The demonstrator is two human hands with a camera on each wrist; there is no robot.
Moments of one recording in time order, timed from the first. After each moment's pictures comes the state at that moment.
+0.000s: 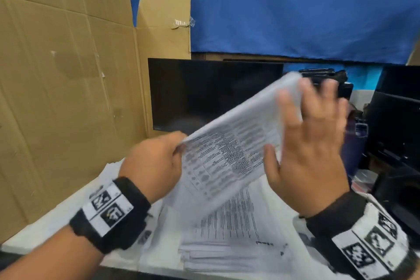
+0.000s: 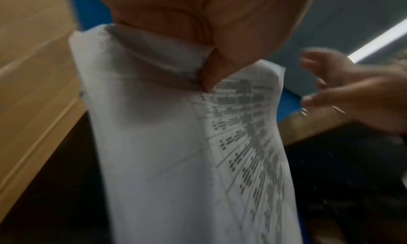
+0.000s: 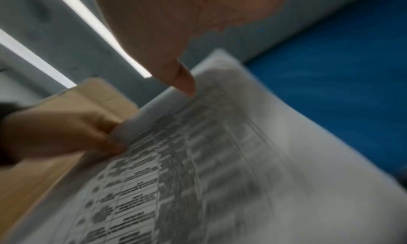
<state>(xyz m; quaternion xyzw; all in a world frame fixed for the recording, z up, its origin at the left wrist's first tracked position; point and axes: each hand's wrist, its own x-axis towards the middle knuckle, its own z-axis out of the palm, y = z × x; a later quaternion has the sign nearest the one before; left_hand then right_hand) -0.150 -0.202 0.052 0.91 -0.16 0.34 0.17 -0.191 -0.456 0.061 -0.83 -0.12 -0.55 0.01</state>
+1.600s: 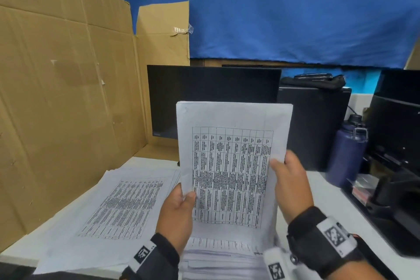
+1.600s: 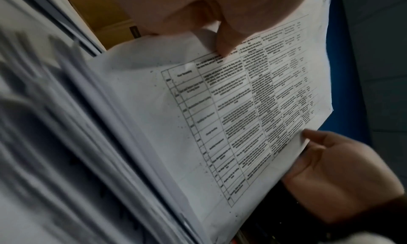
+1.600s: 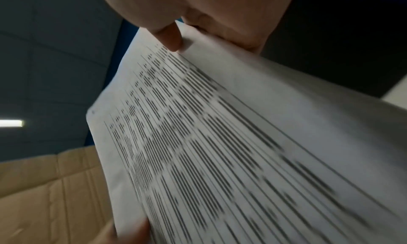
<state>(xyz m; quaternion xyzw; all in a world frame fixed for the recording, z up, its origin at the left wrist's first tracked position) -0.135 -0.250 -0.059 0.72 0.02 0.10 0.68 -0.139 -0.464 0.004 -0.71 -0.01 -0.29 0.65</state>
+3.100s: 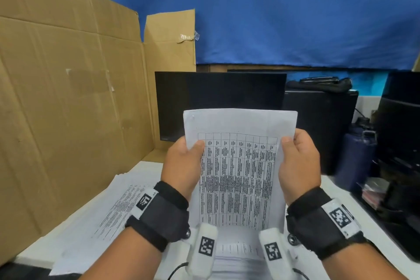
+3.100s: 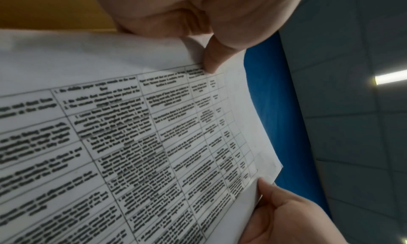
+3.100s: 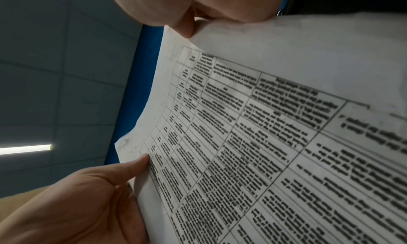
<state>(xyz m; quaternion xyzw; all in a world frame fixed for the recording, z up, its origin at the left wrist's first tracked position) -0.134 -0.249 0.061 0.70 -0.04 0.15 0.70 -0.138 -0.444 0.050 -0.67 0.00 -0.39 0.63</state>
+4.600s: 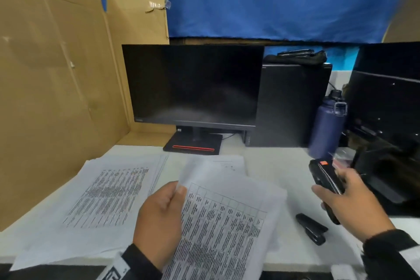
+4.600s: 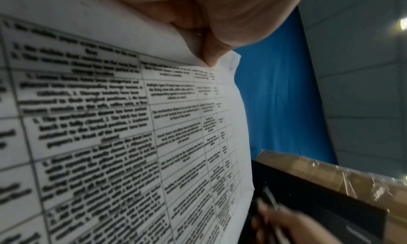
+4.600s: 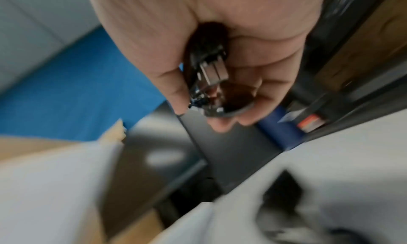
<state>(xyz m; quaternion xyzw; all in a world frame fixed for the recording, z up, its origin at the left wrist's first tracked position) -0.189 -0.244 -0.052 0.82 -0.08 0.15 0.55 -0.217 -0.578 -0.042 -0.84 0.22 -0.18 0.45</state>
